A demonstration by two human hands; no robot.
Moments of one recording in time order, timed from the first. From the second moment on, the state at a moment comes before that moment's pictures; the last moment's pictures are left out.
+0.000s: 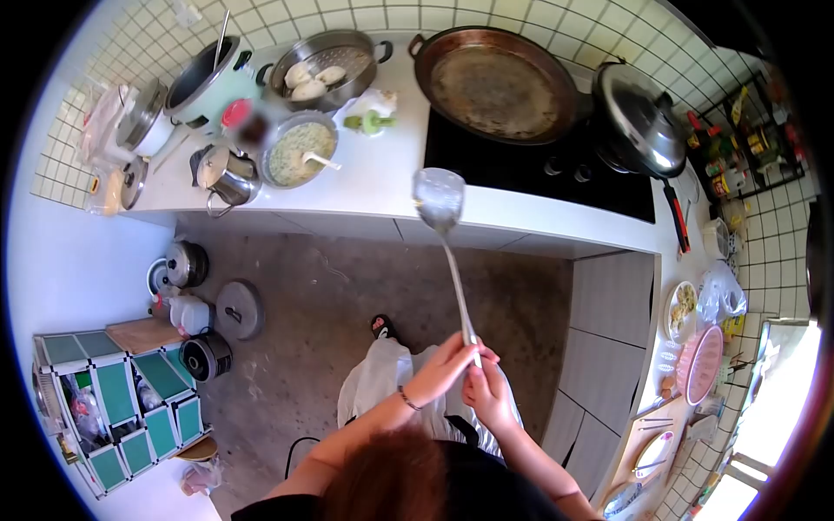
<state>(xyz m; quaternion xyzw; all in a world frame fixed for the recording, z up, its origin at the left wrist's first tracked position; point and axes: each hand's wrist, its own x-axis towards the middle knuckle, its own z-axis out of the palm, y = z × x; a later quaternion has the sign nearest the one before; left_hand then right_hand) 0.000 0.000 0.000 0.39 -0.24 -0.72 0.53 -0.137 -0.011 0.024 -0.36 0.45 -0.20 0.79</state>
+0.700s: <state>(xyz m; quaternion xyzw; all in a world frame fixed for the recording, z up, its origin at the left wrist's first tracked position) 0.183 0.058 0.000 0.60 -0.10 -0.42 0.67 0.062 -0.134 -0.002 -0.80 0.28 -0.12 0.52</state>
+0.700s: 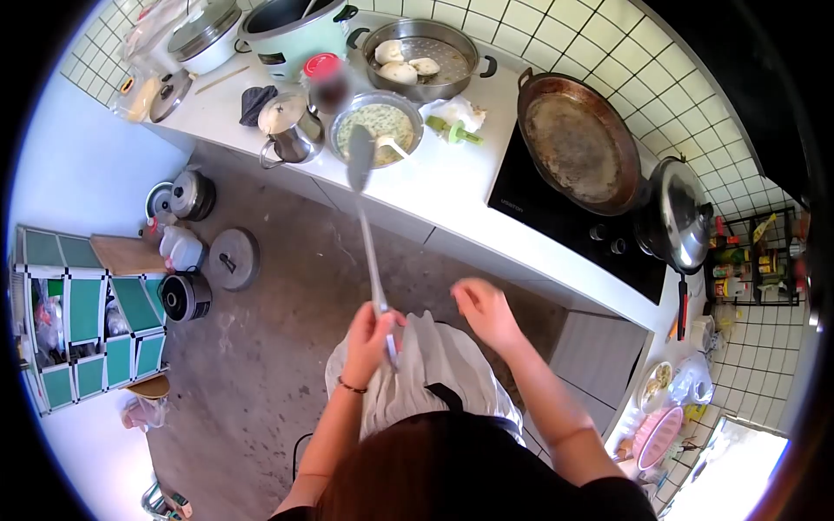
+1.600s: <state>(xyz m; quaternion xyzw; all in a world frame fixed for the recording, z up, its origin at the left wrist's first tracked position) 0.442 0.028 0.043 0.54 -0.14 -0.45 0.70 0.327 -0.121 -0.010 -0.75 0.27 -0.09 0.60</state>
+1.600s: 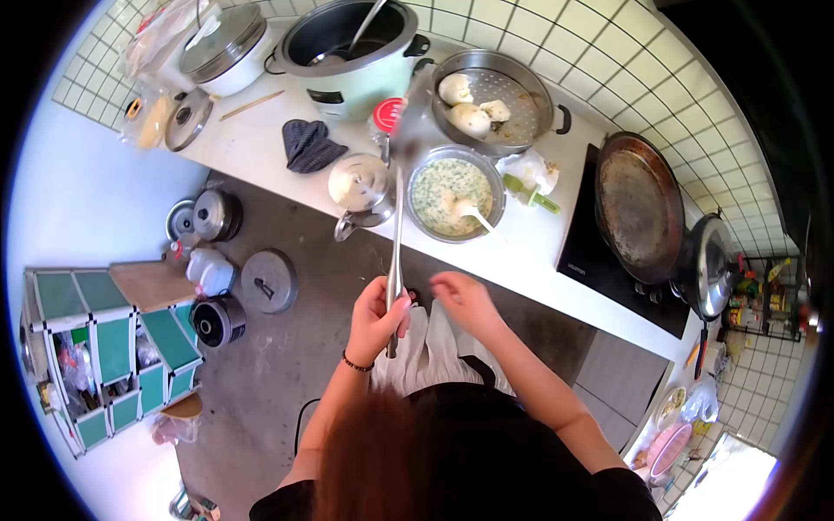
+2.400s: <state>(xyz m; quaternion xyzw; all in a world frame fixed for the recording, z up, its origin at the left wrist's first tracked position) 0.496 0.189 0.041 0.66 0.03 -0.09 0.74 0.509 -0.031 -0.081 -0.57 0.43 -0.23 0.66</state>
